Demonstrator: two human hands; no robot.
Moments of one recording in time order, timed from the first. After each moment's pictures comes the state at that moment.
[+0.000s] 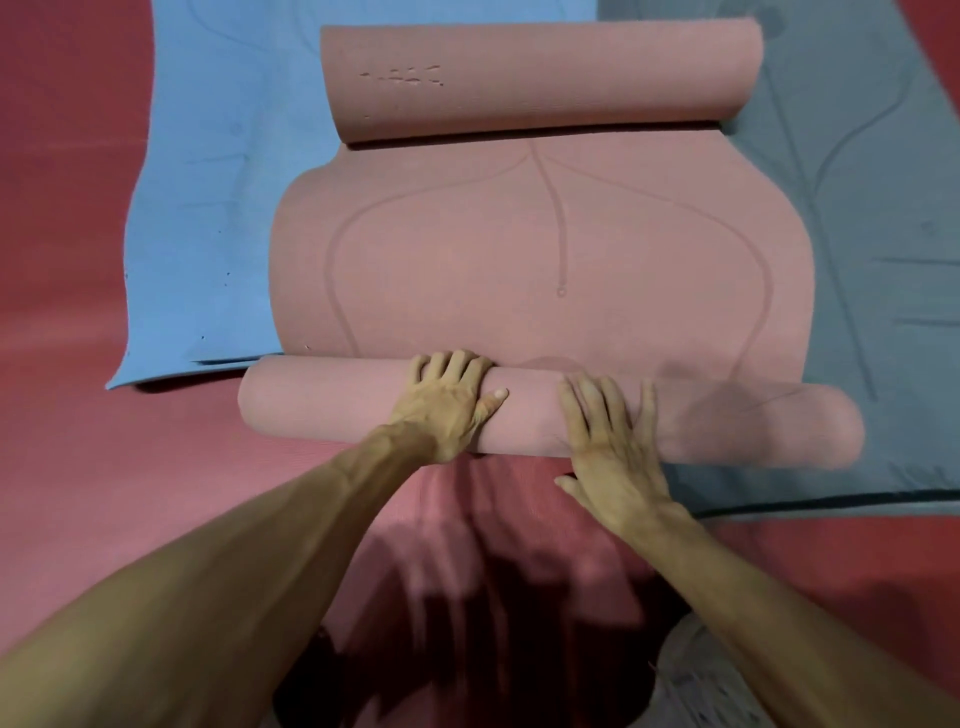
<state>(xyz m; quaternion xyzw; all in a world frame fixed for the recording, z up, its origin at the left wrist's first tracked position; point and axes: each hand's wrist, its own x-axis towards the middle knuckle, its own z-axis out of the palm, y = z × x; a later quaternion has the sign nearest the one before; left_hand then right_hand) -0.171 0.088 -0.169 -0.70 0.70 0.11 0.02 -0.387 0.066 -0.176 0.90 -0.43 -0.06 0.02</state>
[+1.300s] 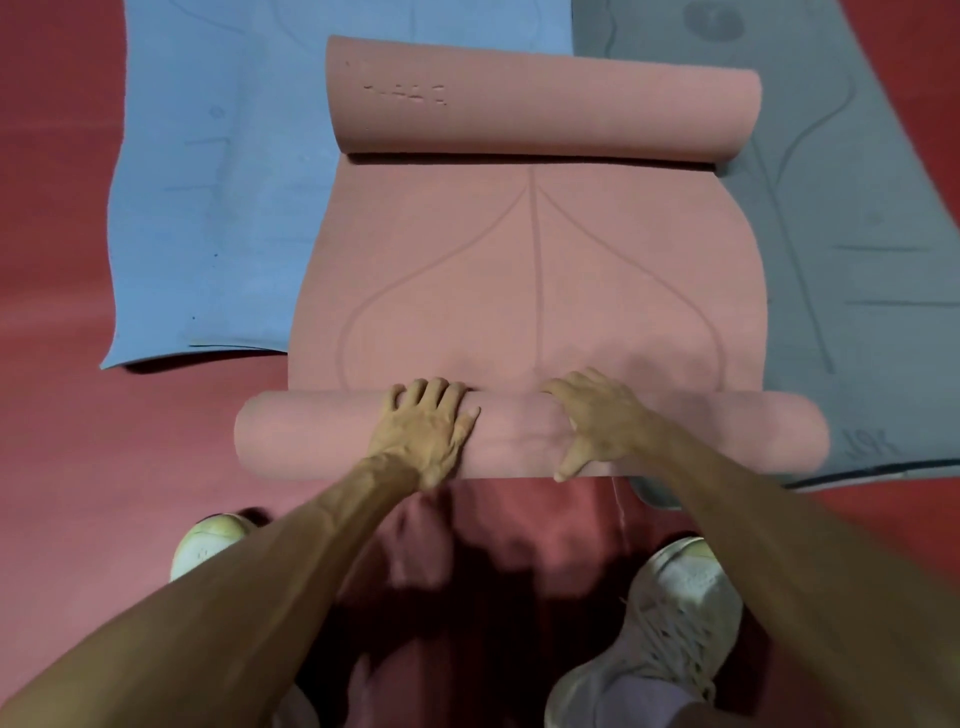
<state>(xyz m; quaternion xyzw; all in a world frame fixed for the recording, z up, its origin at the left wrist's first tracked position) -0.189 0.149 -0.157 -0.71 0.69 0.13 0.07 -0.392 0.035 -0.135 0.86 -0.39 -0.26 -0.21</state>
